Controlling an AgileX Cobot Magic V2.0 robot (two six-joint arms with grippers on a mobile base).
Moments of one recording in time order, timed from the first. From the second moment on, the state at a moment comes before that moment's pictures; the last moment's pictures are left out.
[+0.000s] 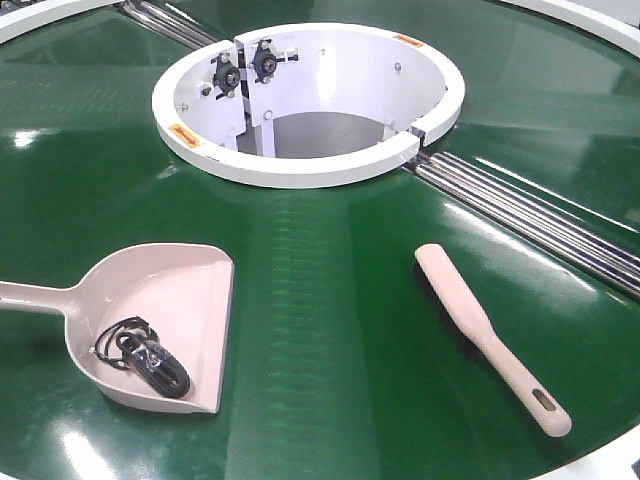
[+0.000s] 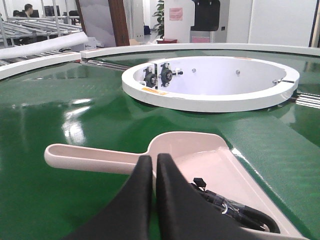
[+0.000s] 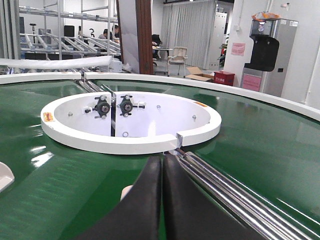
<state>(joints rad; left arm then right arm) -0.09 -0.01 0.03 0.06 0.11 -0.06 0.20 0.22 -0.18 0.01 0.01 -0.15</state>
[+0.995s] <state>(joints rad) -0.09 -0.01 0.03 0.06 0.09 -0.07 0.16 0.19 -0.16 0.01 0.01 -0.15</state>
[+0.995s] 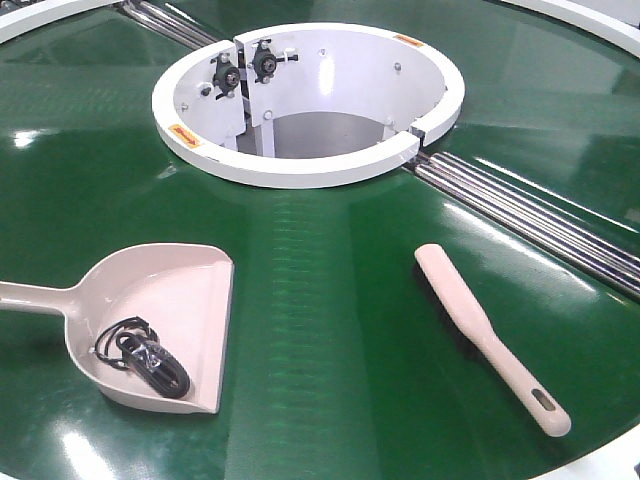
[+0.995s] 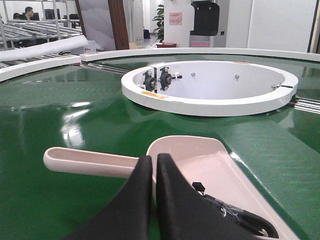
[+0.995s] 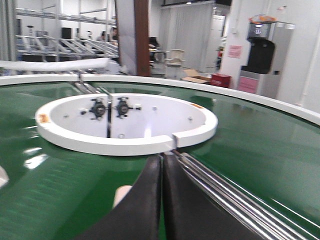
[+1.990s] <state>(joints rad) -0.09 -0.01 0.03 0.06 0.09 -0.07 0.04 -0.01 0.03 -0.07 0.06 0.05</state>
